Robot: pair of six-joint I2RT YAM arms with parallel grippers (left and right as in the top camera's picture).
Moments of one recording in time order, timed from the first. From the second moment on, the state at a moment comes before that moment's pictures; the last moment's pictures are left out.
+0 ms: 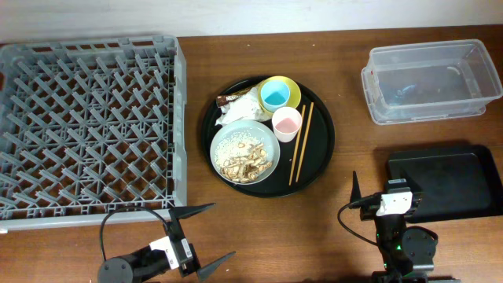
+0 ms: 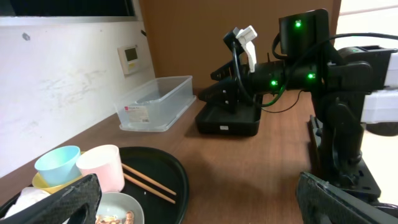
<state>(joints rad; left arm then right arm) 0.01 0.01 0.01 0.18 1.19 -0.03 -0.02 0.01 0.02 -0.08 -0.04 -0.17</state>
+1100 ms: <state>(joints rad) 0.00 0.97 0.89 -0.44 1.06 0.07 -0.02 0.01 0.01 -0.08 -0.04 -0.17</state>
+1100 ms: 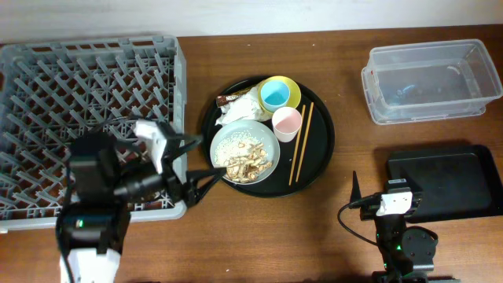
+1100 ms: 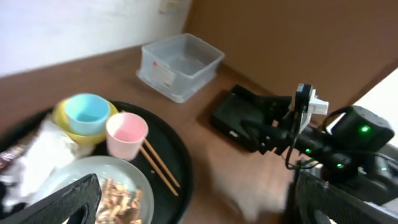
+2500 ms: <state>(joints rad) -0.68 1.89 1.60 -0.51 -0.13 -0.16 -0.02 0.01 0.01 -0.08 -0.04 -0.17</state>
